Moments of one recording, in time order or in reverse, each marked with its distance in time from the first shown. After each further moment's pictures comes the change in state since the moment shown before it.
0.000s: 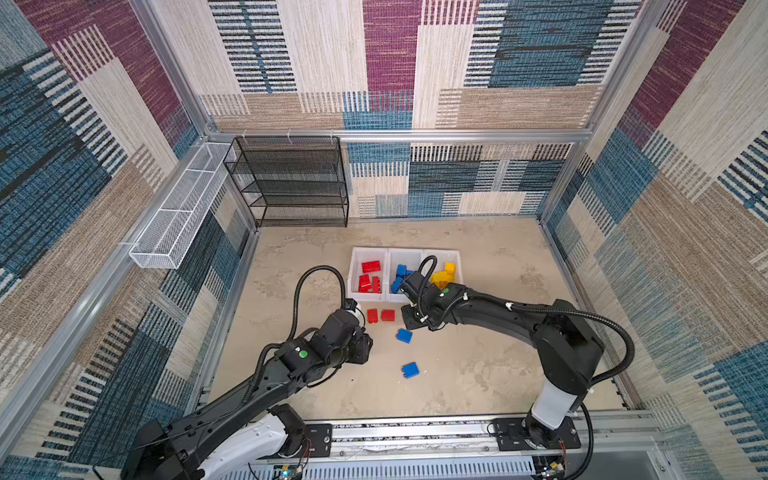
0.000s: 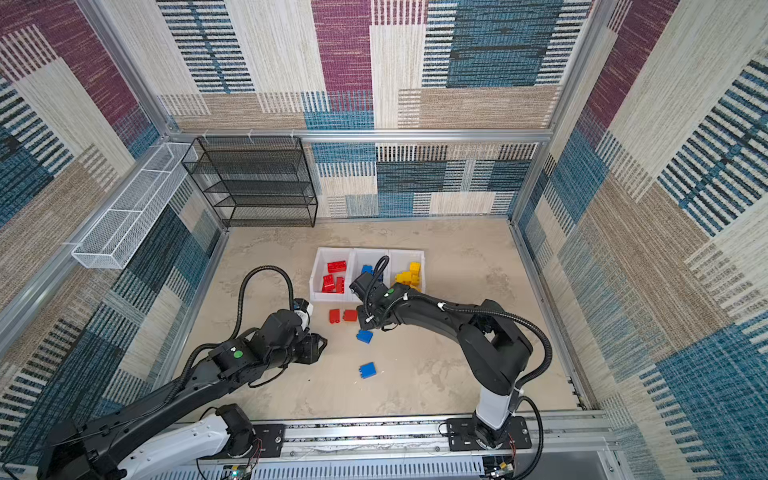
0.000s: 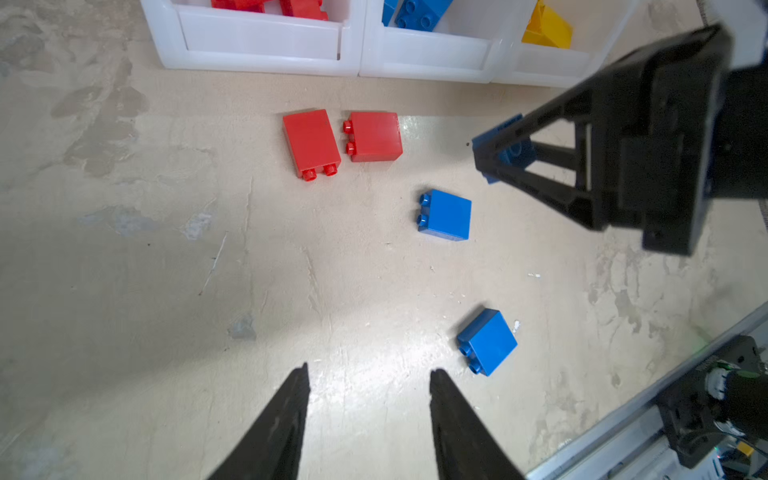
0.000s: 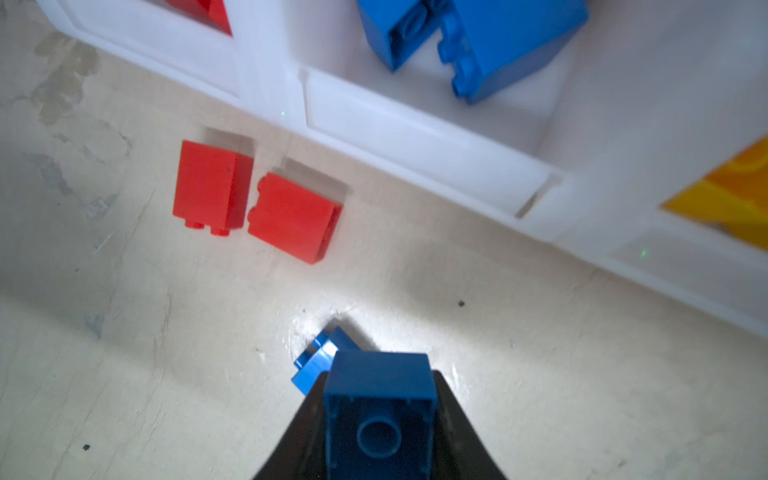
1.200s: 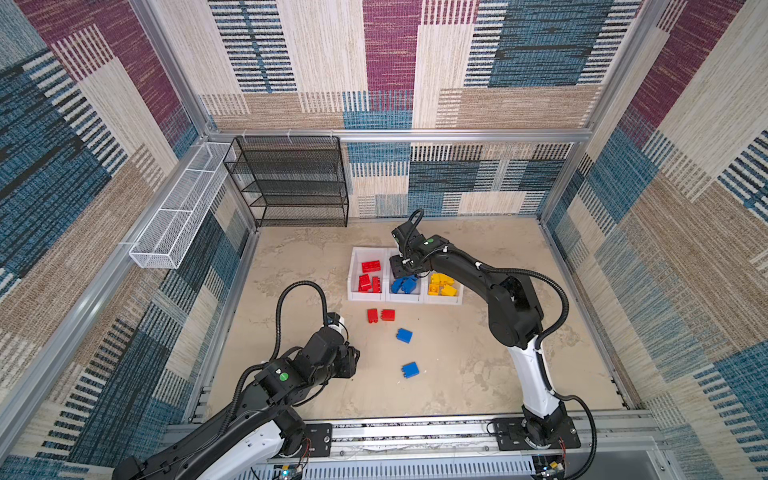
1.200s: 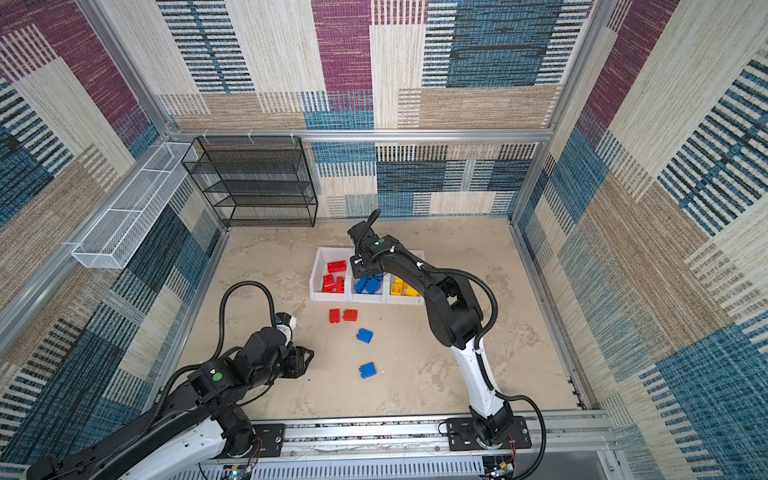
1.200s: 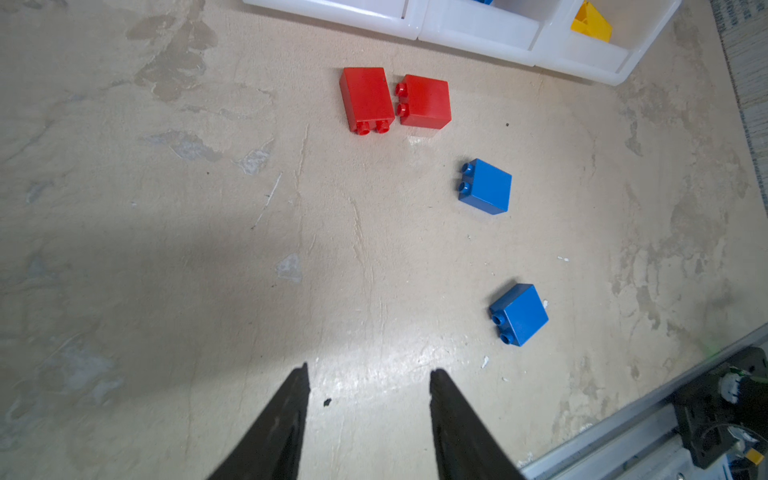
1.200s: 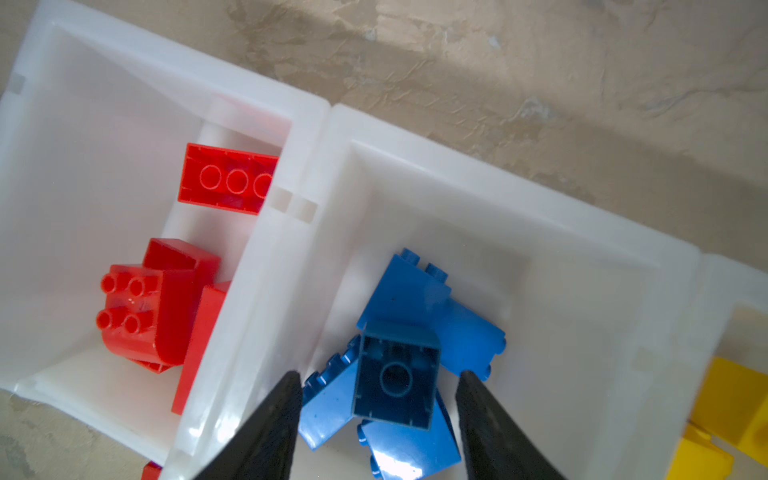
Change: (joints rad) left arm 0.000 -0.215 -0.125 -0.085 -0.027 -0.073; right arm -0.177 0.425 0.649 -0.142 0.014 -0.183
